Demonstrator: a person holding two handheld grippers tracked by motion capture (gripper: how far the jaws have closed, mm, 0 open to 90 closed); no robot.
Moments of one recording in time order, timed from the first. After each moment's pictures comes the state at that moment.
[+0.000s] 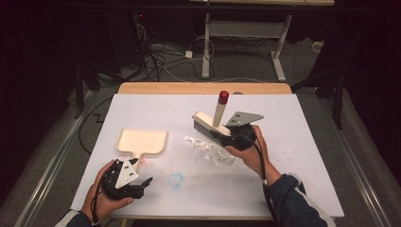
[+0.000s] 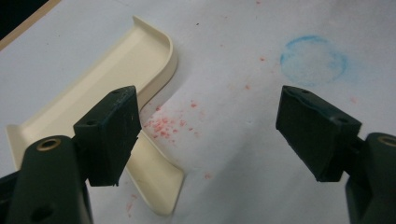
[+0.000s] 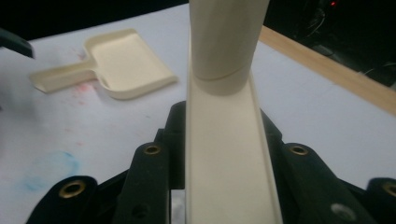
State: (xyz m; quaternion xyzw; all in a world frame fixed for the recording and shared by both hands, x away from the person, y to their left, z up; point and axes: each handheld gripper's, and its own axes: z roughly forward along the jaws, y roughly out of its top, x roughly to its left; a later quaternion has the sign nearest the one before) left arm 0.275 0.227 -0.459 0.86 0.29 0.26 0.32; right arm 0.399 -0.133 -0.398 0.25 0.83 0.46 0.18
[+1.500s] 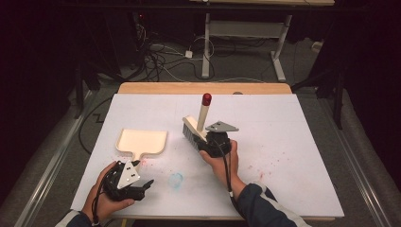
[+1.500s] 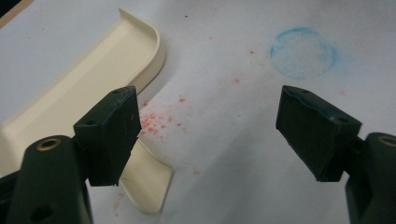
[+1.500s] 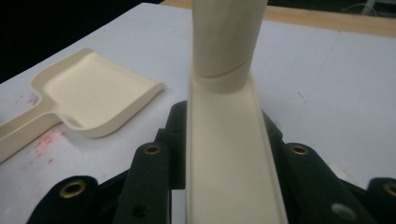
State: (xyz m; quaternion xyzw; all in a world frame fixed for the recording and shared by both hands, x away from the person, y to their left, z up) left arm 0.275 0.224 -0.463 0.87 0.28 0.25 0.32; right arm 0.394 -0.069 -0.445 0.42 0.76 0.46 0.19
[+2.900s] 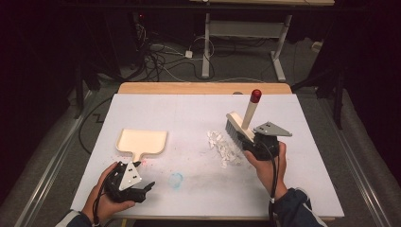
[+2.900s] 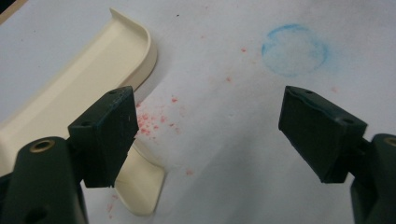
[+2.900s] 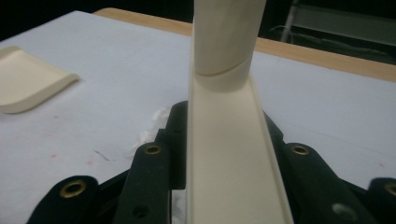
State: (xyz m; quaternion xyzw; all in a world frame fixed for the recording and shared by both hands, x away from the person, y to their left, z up) left arm 0.272 0.221 -0.463 0.88 0.27 0.24 0.31; right arm 0.365 -0.188 -0.410 0.43 0.74 0.43 0.28
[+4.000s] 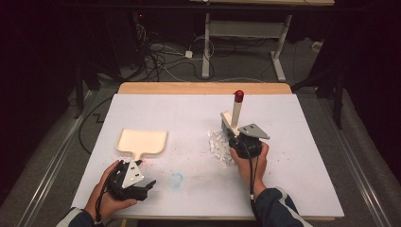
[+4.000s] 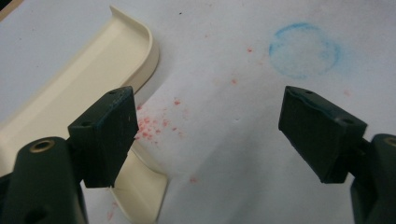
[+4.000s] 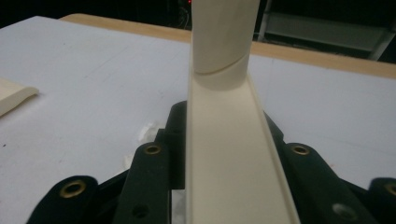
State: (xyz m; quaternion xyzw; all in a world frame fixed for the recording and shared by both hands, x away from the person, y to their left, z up) left arm 0.280 0.217 -0.466 0.88 0.28 0.24 0.31; right arm 0.387 -0.151 -0.445 0.47 0.70 0.43 0.32
